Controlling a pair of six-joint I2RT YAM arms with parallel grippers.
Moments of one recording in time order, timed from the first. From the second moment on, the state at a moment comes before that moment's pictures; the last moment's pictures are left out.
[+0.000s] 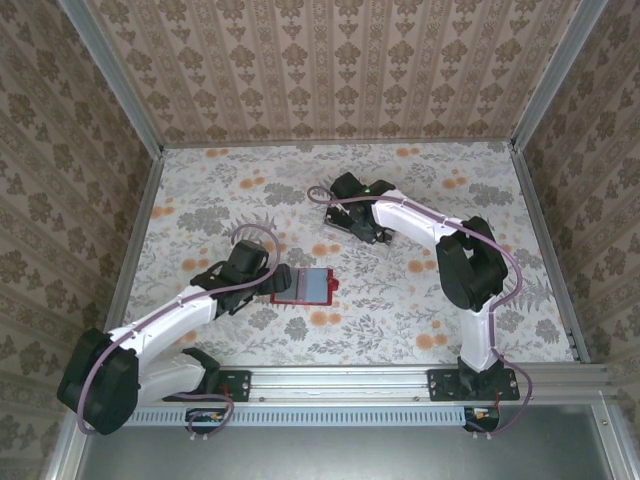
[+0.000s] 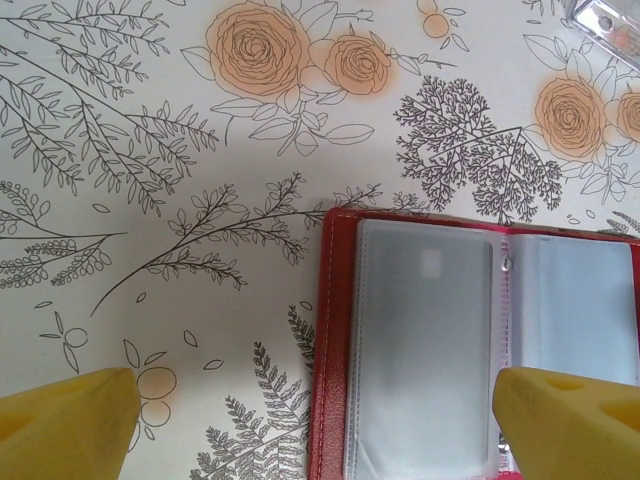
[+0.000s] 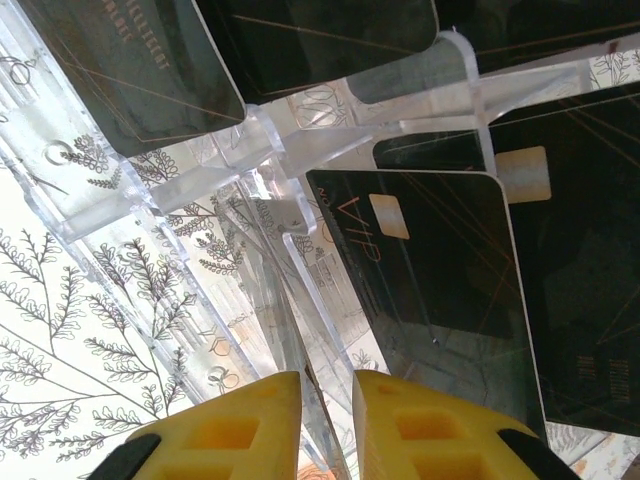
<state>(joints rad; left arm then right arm) -0.61 1.11 0.54 -0.37 -0.10 -0.60 0.58 1.99 1.59 -0.95 0.45 -0.18</state>
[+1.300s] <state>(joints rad) -0.61 1.10 0.54 -0.37 -0.09 -0.59 0.75 1.86 1.70 -1.04 0.60 -0.14</state>
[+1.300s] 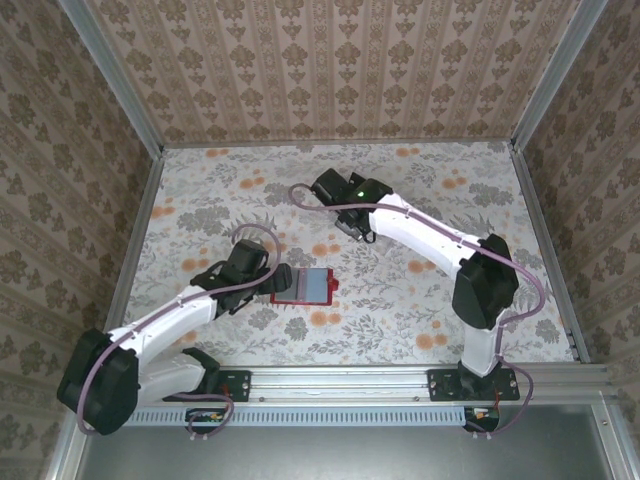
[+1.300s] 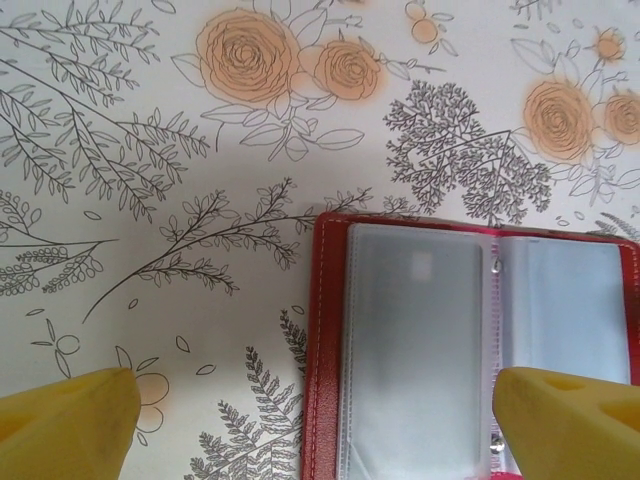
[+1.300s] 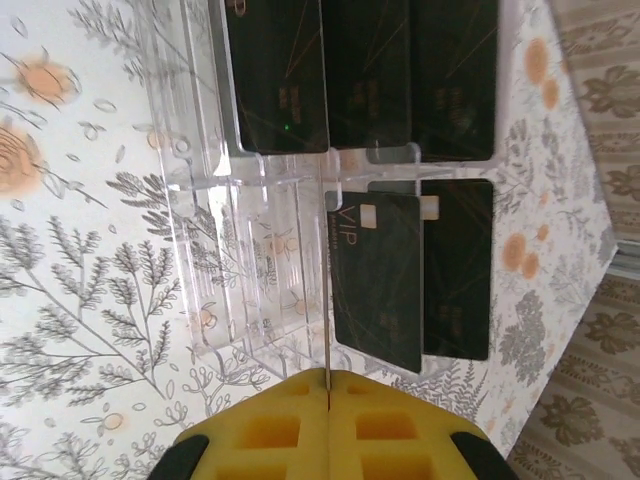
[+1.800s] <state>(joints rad) -0.58 0.98 0.54 -0.48 -0.20 -0.61 0.98 1.83 1.51 -0.86 0.30 0.49</state>
